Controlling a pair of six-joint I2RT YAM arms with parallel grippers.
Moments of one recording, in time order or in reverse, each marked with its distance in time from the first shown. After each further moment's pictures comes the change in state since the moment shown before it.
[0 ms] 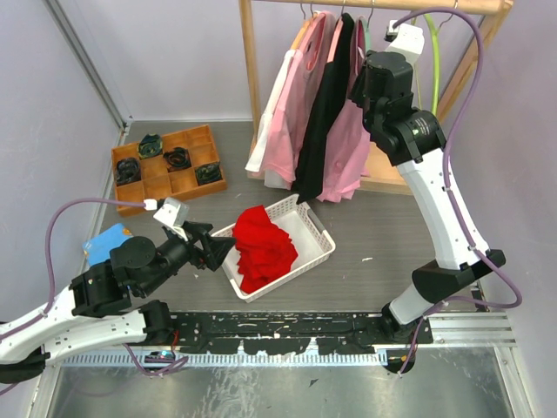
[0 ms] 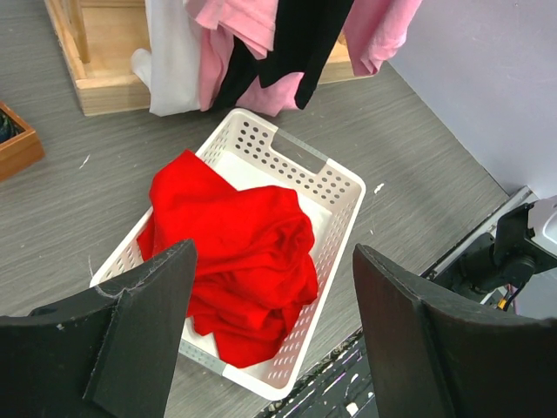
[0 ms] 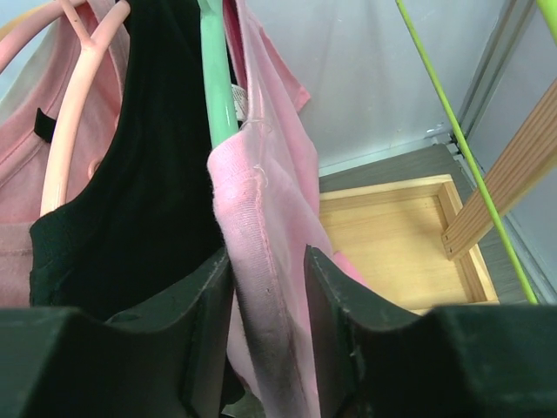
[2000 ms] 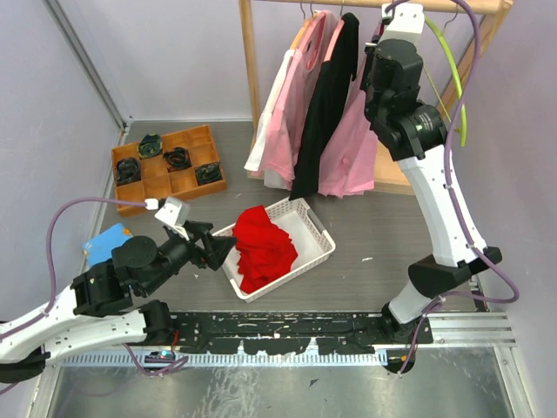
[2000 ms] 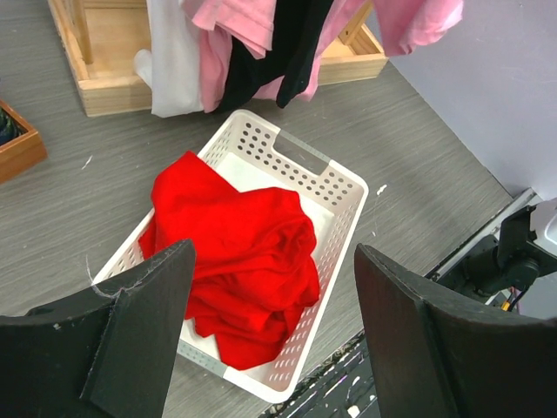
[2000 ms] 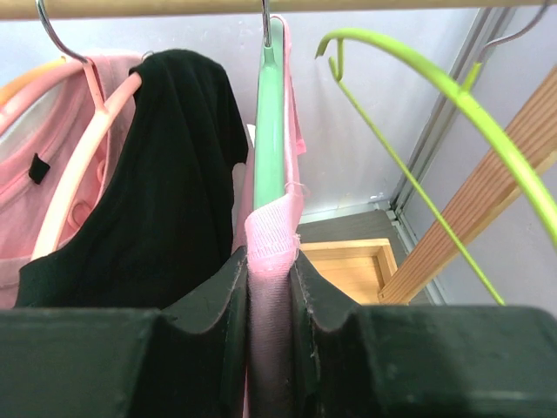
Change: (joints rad) left arm 0.000 0.004 0.000 0.007 -0.008 0.003; right arm 0.000 0.055 0.118 0.077 0.052 -0.271
